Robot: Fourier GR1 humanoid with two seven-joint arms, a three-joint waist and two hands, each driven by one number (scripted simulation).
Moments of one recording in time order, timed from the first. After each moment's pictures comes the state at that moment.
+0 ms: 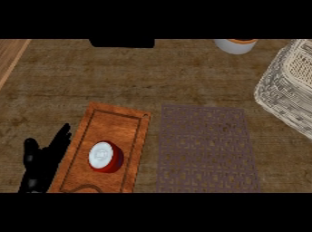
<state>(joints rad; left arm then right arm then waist) 0.12 0.31 -0.14 -1.49 0.17 0.11 0.24 -0.52 -1.15 -0.30 -0.96 -0.20 0.72 -0.40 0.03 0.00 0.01</state>
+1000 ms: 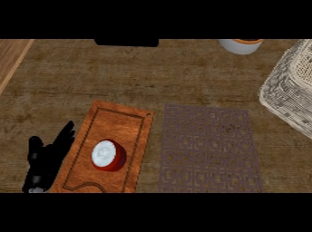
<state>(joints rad) 0.09 0.29 -0.13 -1.44 0.16 0.08 0.21 -0.71 -0.98 -0.13 -0.59 -0.03 0.61 -0.50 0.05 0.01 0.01</state>
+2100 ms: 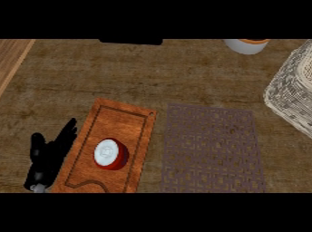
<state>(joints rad) 0.07 0.28 -0.13 -1.45 0.15 0.06 0.23 -0.87 -1.05 -0.12 -0.29 0.10 0.49 -0.70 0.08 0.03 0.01</state>
